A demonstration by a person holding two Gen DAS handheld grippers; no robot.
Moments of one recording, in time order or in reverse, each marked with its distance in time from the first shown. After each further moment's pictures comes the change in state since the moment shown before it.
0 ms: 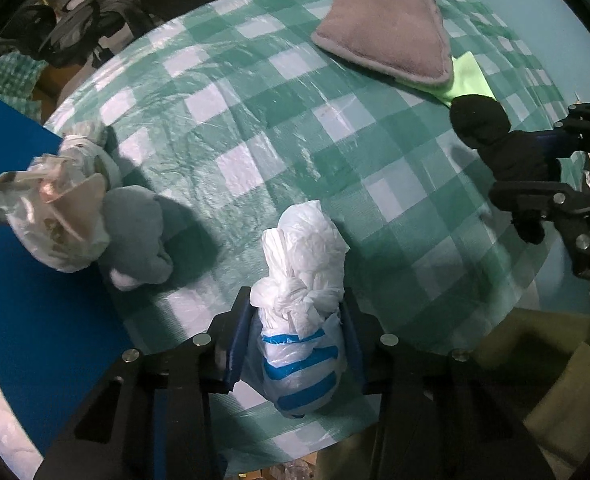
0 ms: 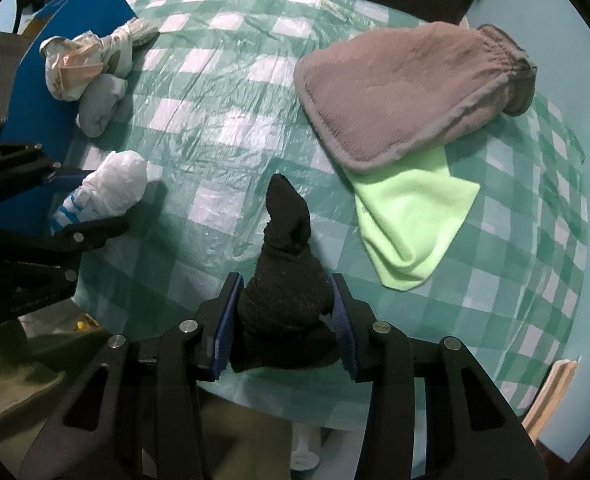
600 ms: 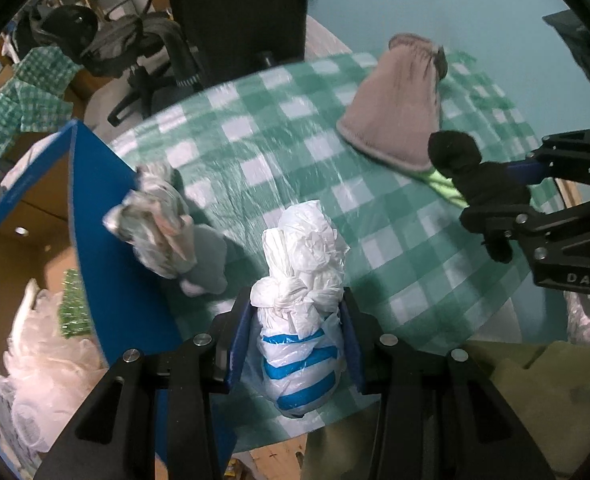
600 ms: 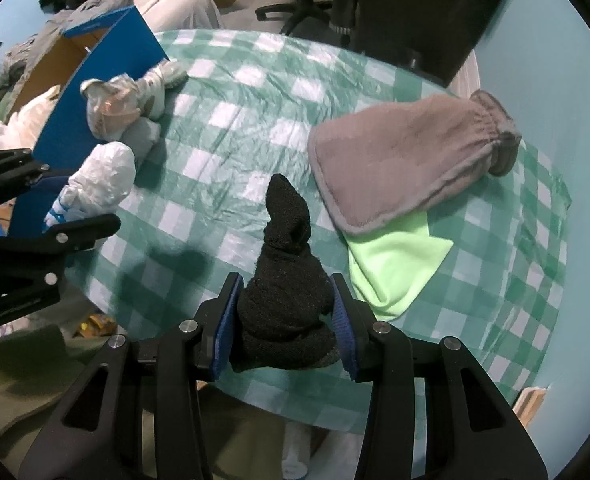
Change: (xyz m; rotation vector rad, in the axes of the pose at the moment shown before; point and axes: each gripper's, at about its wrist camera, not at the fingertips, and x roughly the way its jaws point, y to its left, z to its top) left arm -0.079 0.019 0.000 -0.109 -0.154 0.012; right arm -0.051 0.006 0.035 -0.061 -0.066 0.014
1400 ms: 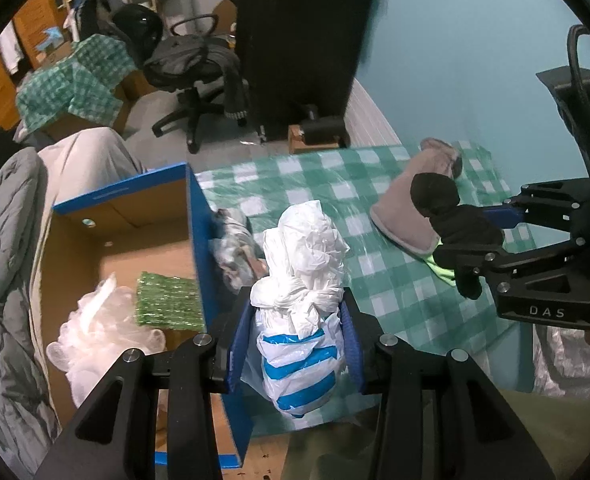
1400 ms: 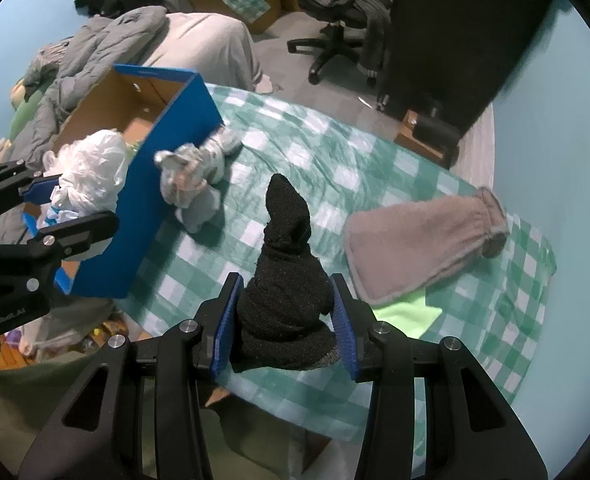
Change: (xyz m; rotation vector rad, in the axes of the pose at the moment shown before) left arm -0.083 0.050 0.012 -0.203 -0.162 0.026; right arm -0.068 0.041 0.047 -0.100 -0.091 0.040
